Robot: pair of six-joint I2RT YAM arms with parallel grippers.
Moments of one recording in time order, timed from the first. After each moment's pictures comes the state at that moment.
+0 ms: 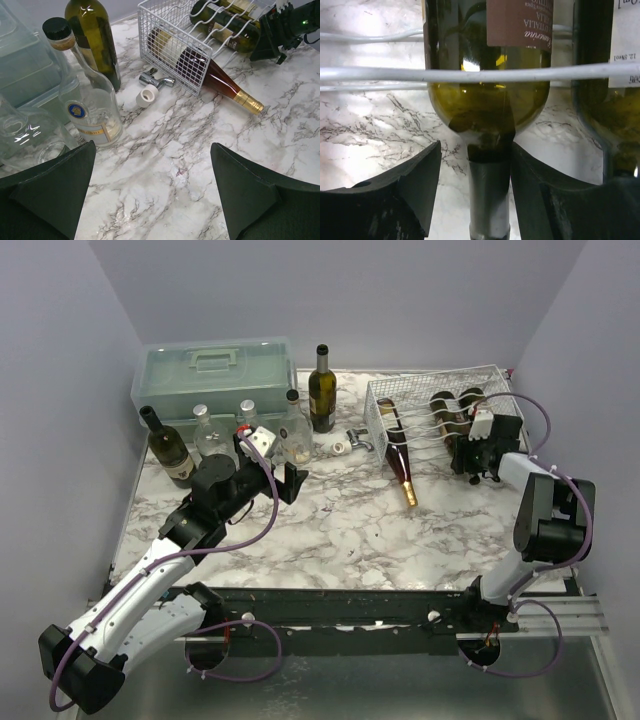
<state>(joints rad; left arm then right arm) -0.59 0.82 0.75 -0.08 0.09 -0.02 -0.19 1.67 0.94 -0.11 -0.26 -0.26</state>
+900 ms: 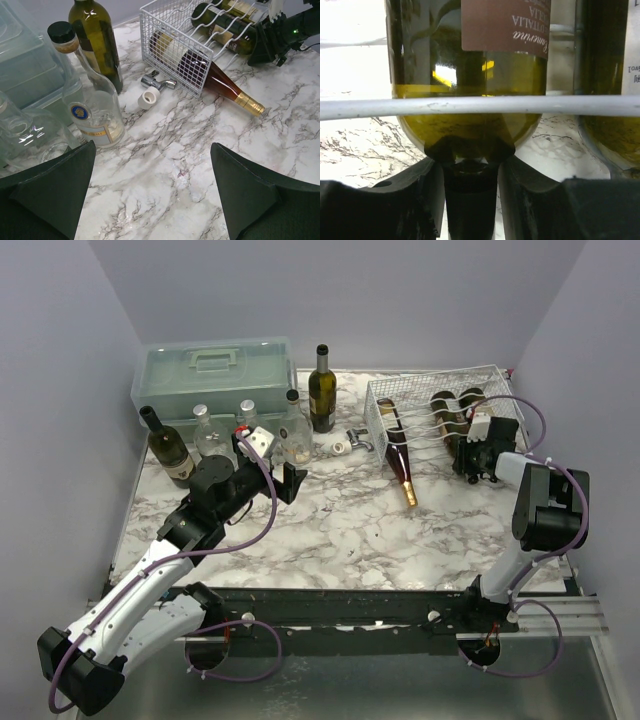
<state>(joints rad) -0.59 0.81 0.75 -0.08 0.08 -0.02 -0.19 1.77 0.95 -0.04 -0.25 -0.26</state>
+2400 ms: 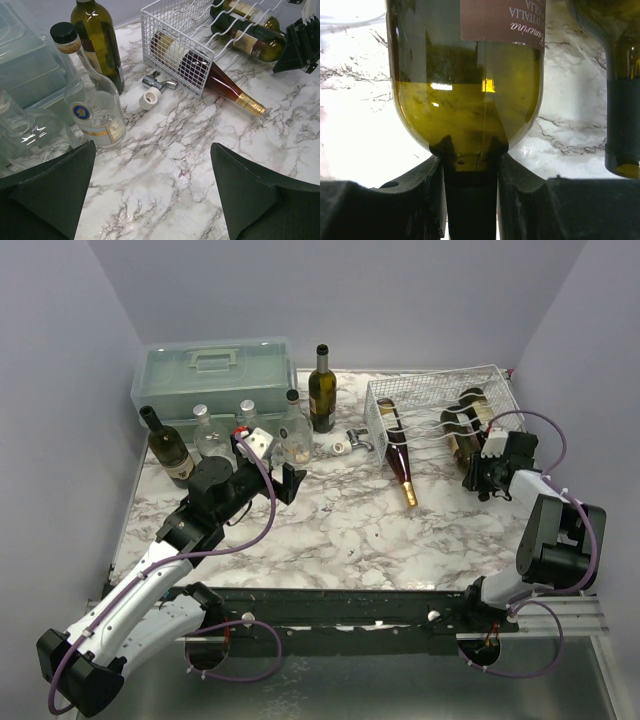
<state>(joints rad) -0.59 0.80 0.74 -0.08 0.08 -0.01 -0.28 1.54 0.81 -0.18 -0.30 -0.25</state>
